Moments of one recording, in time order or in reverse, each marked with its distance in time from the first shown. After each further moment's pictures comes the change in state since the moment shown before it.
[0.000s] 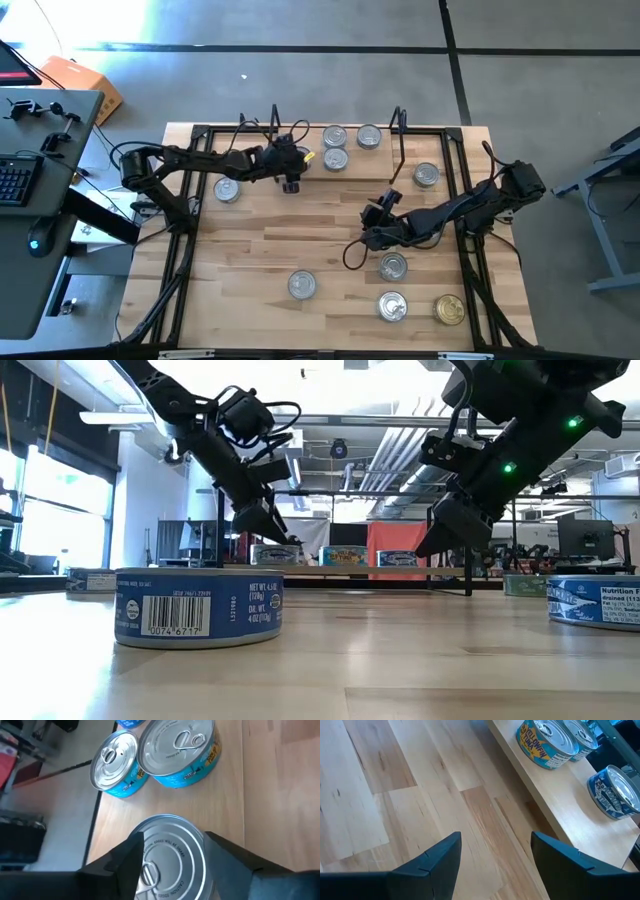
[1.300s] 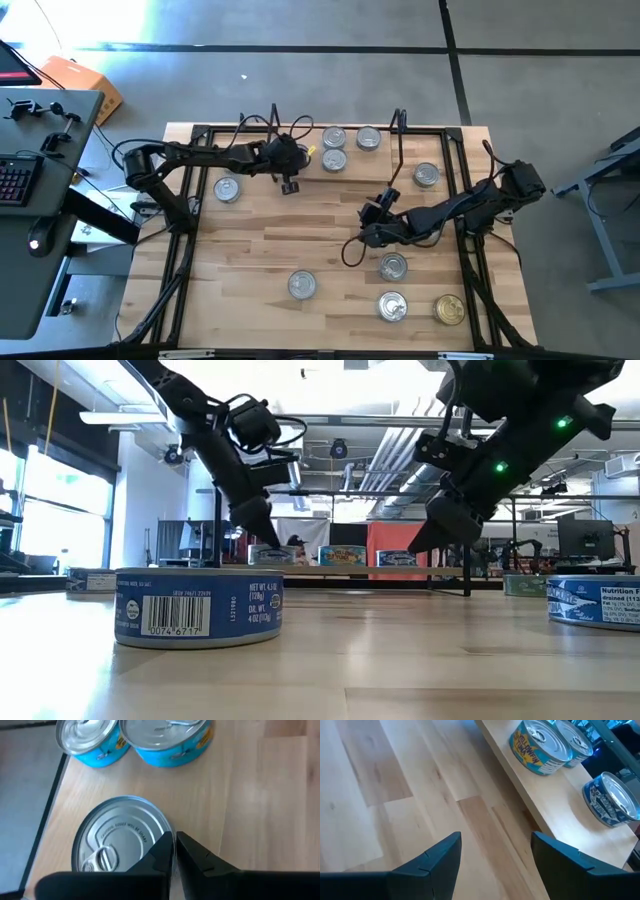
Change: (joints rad) left arm 0.048 0.038 0.087 -0.218 0.106 -0.185; right arm -0.027 0.000 0.000 0.054 0.000 -0.050
